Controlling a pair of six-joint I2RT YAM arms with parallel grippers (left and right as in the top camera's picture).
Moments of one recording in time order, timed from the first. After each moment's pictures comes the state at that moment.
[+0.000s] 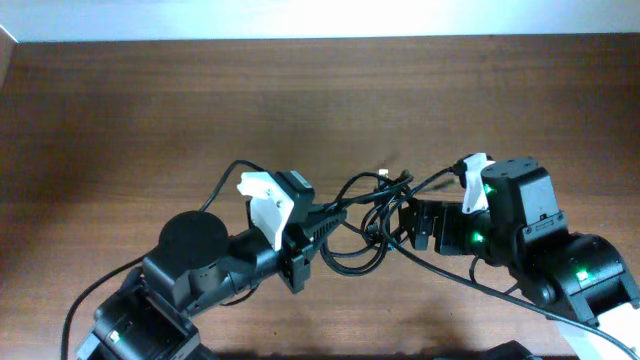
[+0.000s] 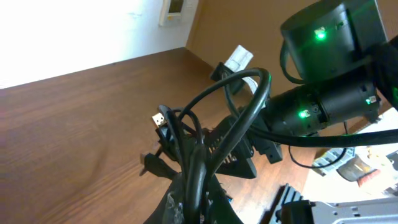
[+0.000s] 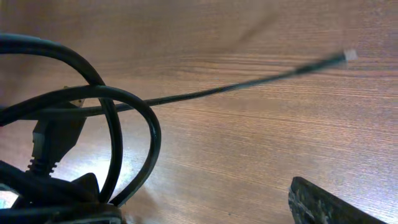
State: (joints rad) left arm -0.68 0.83 1.14 -0.56 0.30 -0.25; right arm 0.37 1.02 1.17 -1.09 -0.18 0.45
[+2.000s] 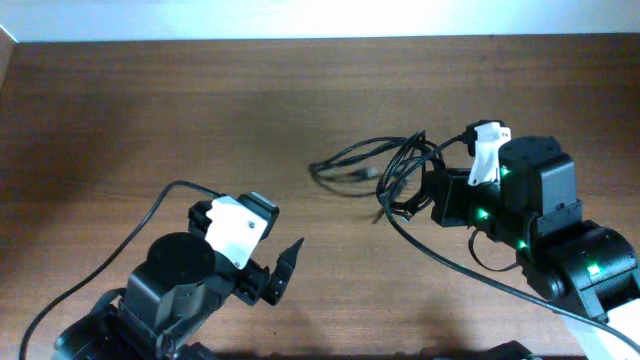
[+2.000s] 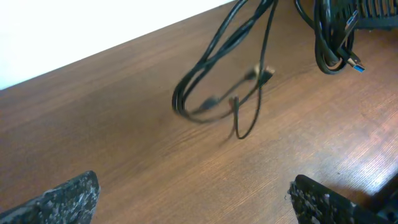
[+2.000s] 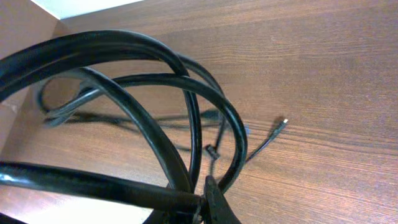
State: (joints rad) left arm -0.67 0.77 1.21 -0.98 -0.08 -0.04; right arm 0.36 1.04 1.26 -0.93 -0.18 0.41
